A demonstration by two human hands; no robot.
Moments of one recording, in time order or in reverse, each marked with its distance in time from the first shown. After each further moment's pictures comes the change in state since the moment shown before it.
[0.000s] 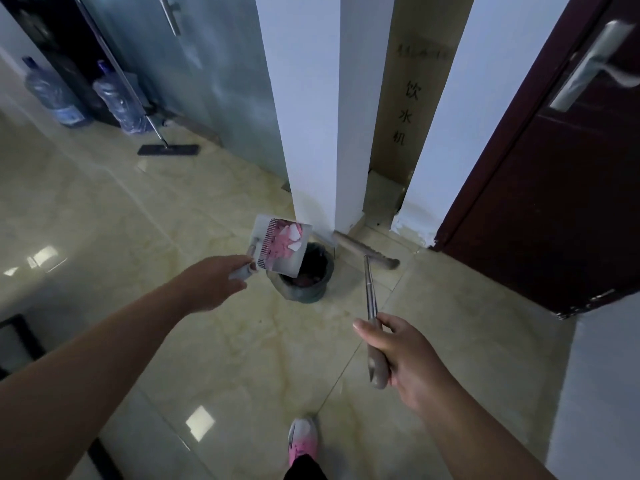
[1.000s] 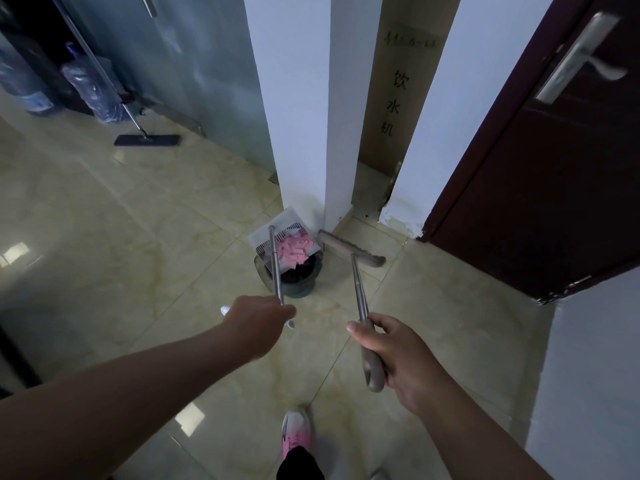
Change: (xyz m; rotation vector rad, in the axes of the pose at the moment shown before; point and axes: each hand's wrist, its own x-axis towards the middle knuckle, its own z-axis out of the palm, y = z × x) left_hand -0.021 0.052 0.073 0.563 -0.048 0.292; right_hand -0.007 -0.002 0.012 -0.039 0.064 0.070
